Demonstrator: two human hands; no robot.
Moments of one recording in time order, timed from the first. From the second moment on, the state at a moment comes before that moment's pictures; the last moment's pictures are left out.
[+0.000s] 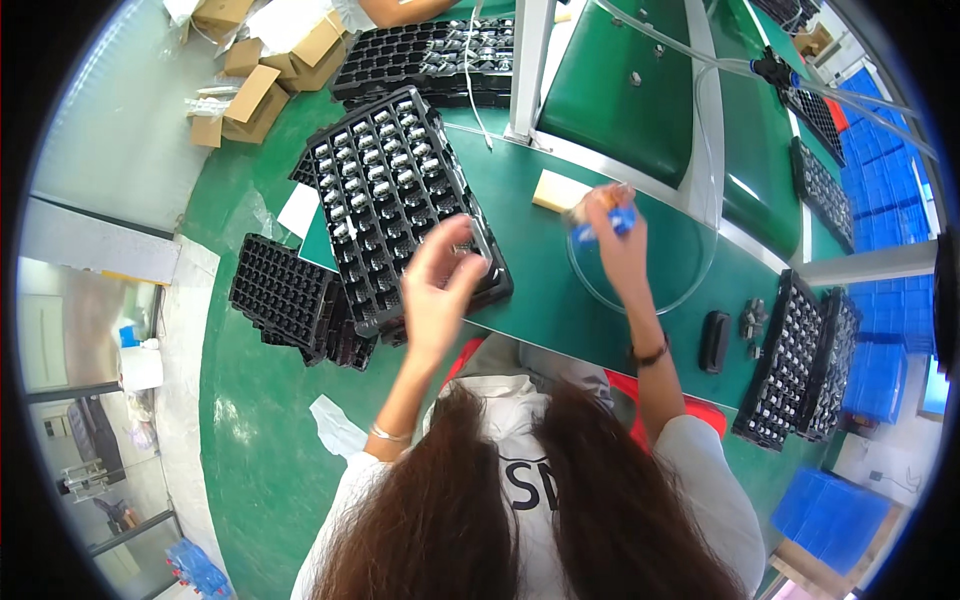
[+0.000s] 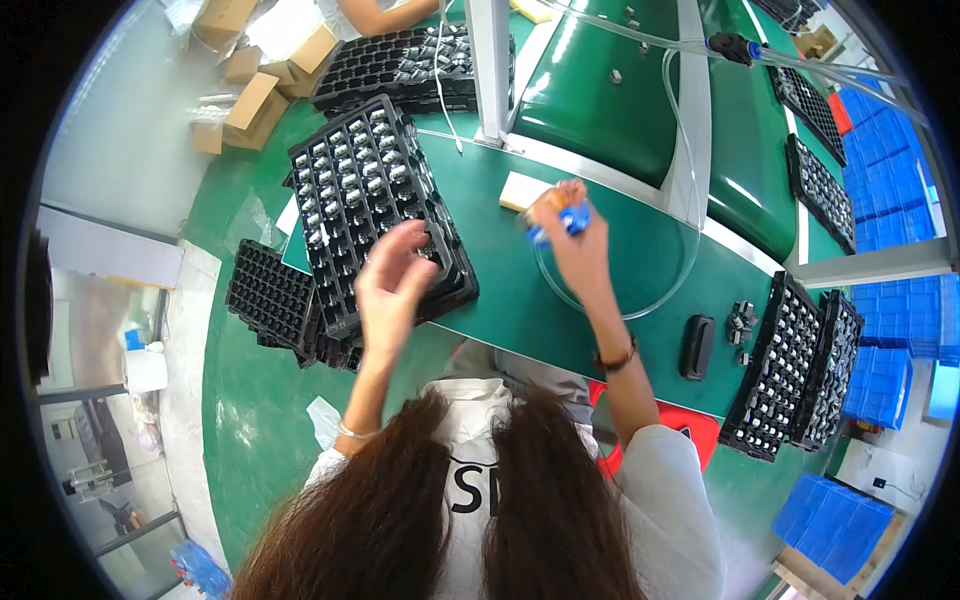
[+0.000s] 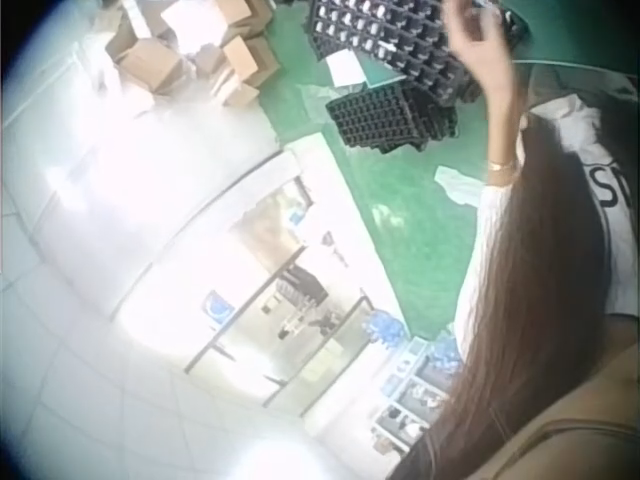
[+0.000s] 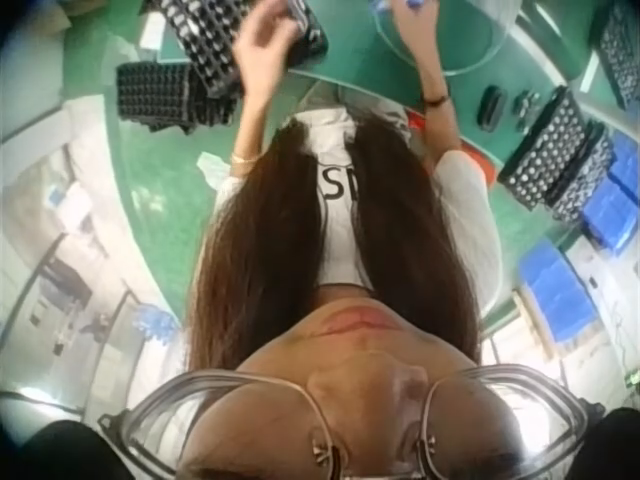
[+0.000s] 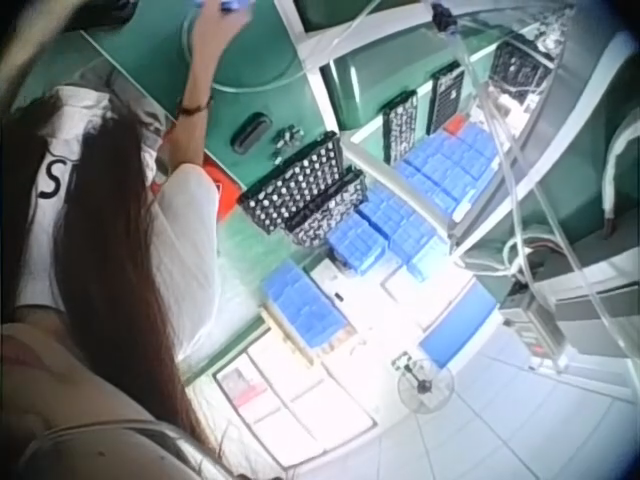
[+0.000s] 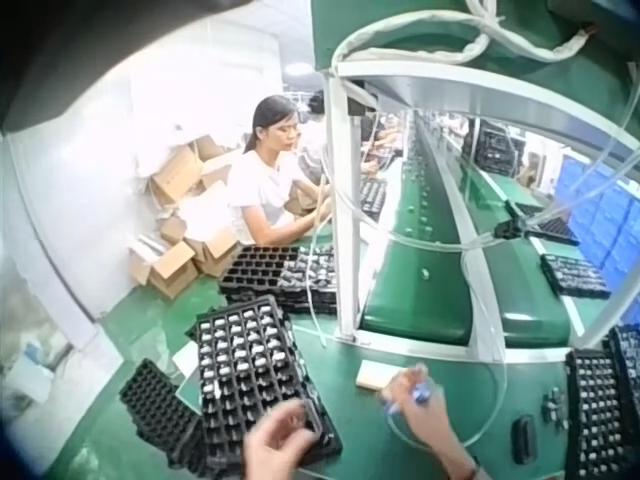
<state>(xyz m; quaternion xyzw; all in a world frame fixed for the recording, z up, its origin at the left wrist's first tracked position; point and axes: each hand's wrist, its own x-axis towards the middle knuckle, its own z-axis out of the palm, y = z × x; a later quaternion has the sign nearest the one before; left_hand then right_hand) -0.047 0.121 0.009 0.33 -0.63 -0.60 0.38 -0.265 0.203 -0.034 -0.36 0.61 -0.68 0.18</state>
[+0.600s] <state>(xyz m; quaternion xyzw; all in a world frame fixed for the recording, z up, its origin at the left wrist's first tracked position) 0.061 -0.005 -0.010 0.41 -0.87 -0.16 0.22 -0.287 0.218 -0.041 -0.42 0.80 -0.42 0.09</state>
